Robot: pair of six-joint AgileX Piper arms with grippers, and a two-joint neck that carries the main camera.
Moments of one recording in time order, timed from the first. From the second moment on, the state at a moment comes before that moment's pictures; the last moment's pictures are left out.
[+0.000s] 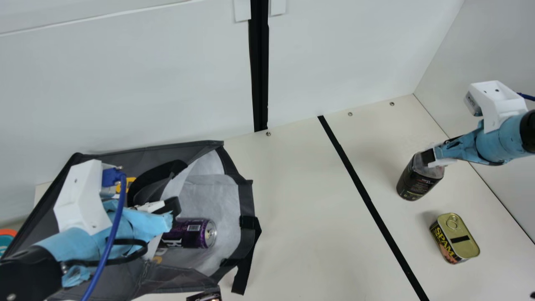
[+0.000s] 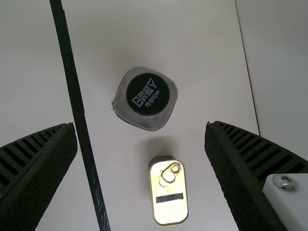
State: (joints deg) left arm -28.8 84.1 -74.0 -26.6 39.5 -3.3; right arm -38.8 89.9 -91.1 8.1 69.8 -29.3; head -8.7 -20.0
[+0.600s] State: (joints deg) left arm -28.8 84.1 -74.0 -26.6 39.5 -3.3; right arm -36.2 100.6 -97.3 7.3 69.8 -30.2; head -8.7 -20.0
